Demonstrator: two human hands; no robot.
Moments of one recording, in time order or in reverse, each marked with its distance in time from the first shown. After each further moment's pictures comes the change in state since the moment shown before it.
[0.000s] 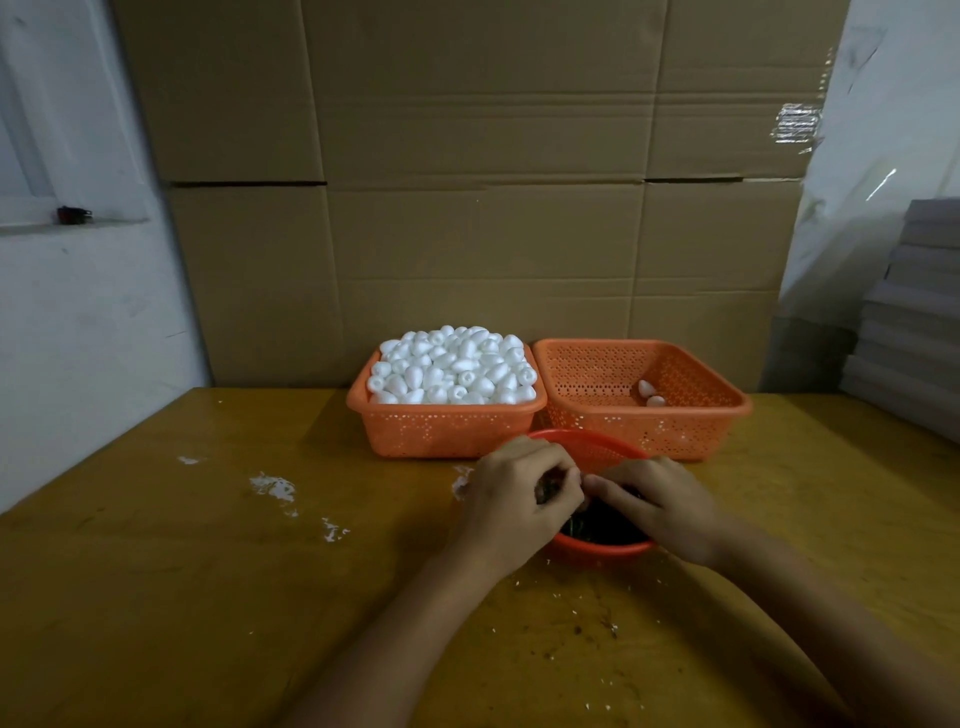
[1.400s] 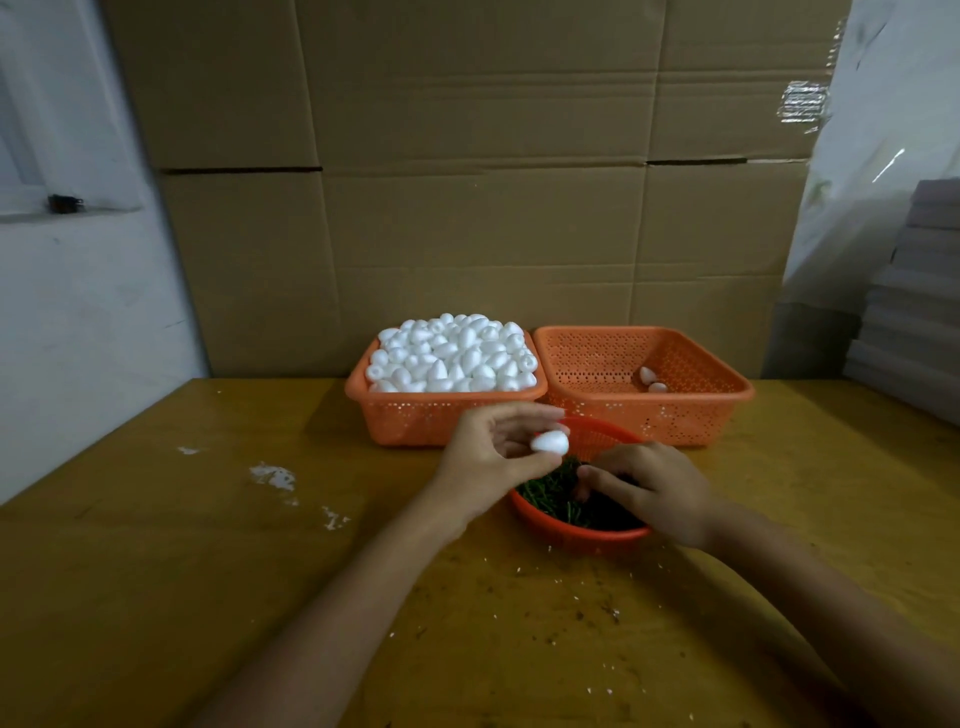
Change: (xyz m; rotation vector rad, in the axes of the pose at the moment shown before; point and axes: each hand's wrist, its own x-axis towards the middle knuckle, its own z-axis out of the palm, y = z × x) left_hand 0.015 -0.018 -0.024 -0.682 -0.152 -0.449; right_hand 0.006 -0.004 0.002 -0.066 -0.060 0.036
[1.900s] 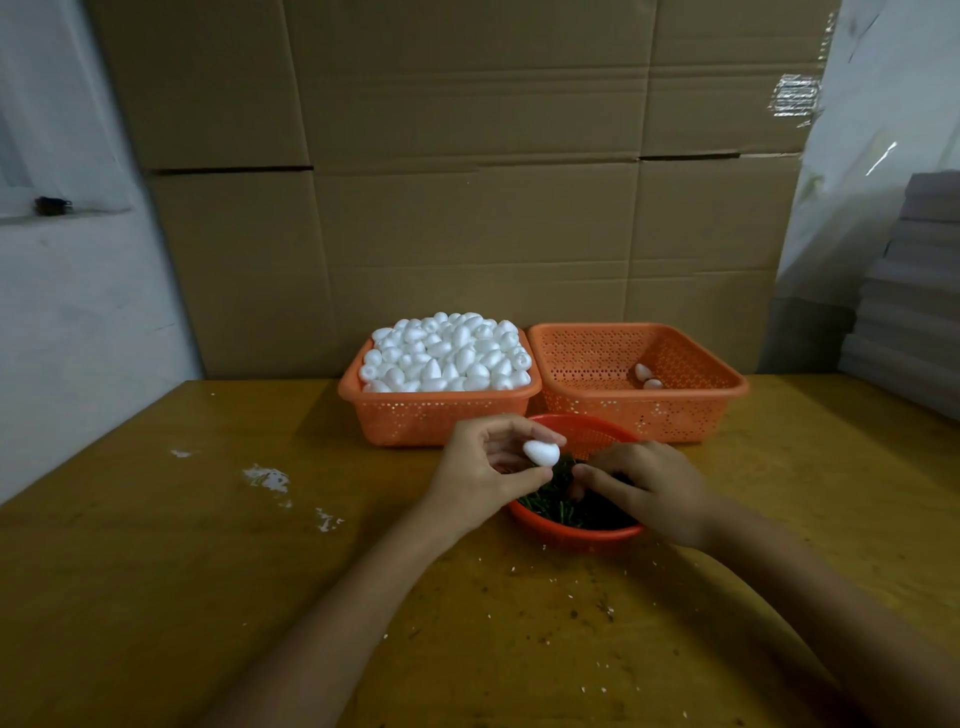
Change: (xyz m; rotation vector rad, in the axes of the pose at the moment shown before) left_hand -0.007 -0.008 0.002 0.070 0.004 0.092; right_hand -0.002 -0.003 -0.002 -0.010 -0.008 -0.017
